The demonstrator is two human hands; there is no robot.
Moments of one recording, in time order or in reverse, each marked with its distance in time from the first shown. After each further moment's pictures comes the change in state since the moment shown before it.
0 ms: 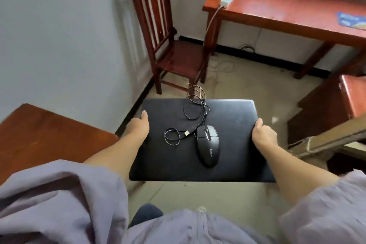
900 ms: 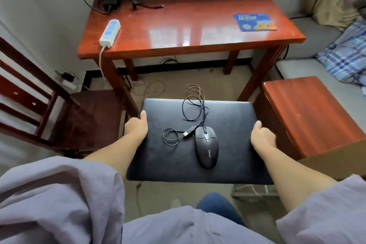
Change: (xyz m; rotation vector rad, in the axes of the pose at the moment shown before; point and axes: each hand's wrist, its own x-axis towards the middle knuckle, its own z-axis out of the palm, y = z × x) left_hand 0.090 0.482 0.271 0.282 -0.235 0.460; right_hand 0.374 -0.005 -0.170 0.145 0.197 0.459
